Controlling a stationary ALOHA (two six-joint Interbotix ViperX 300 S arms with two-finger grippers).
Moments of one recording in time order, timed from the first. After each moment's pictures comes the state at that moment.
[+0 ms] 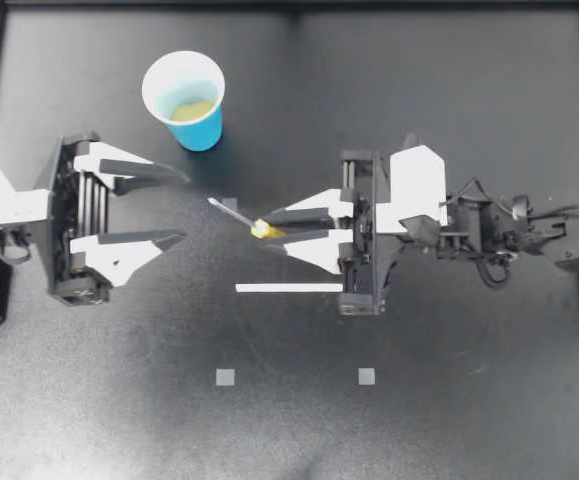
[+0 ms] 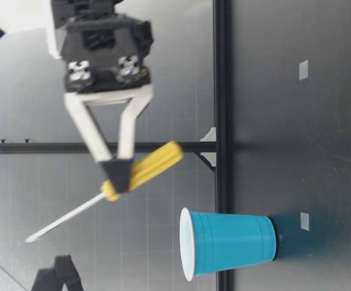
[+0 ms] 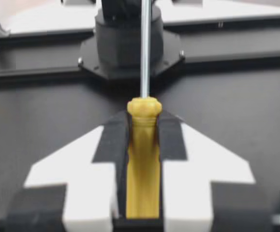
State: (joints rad) left arm 0.03 -0.38 1.17 -0.08 -0.93 -0.04; right arm -0.03 0.03 0.75 -0.01 -0.70 0.01
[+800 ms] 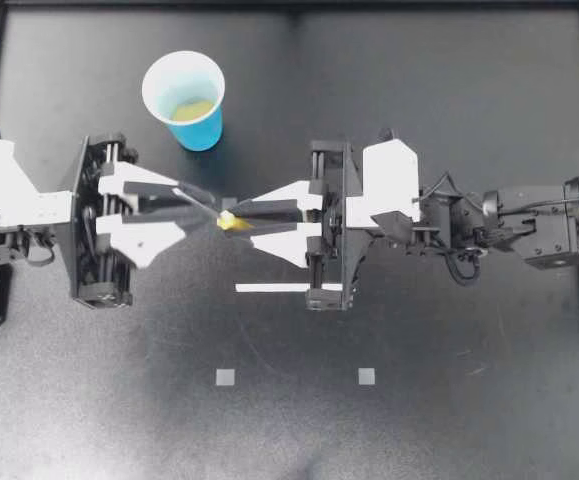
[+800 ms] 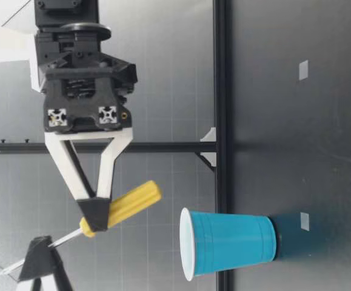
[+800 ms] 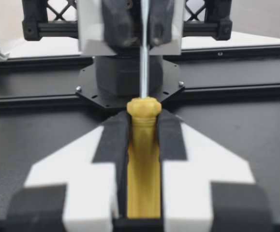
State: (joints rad) left arm 0.03 -0.31 1.11 -0.04 -0.99 -0.04; right arm -0.04 0.09 0.66 -0.01 -0.70 0.00
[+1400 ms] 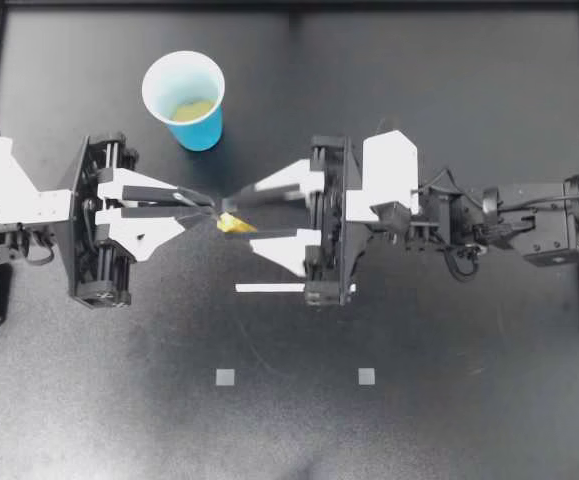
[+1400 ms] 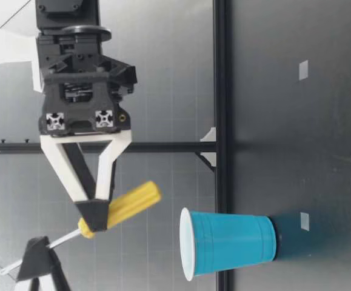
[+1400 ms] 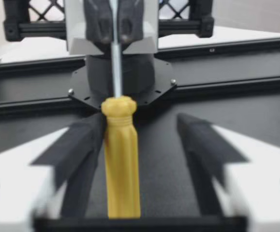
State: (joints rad) left arm 0.03 -0.31 1.12 -0.03 -0.99 -0.07; right arm -0.05 0.09 0.66 0.02 -0.70 0.02
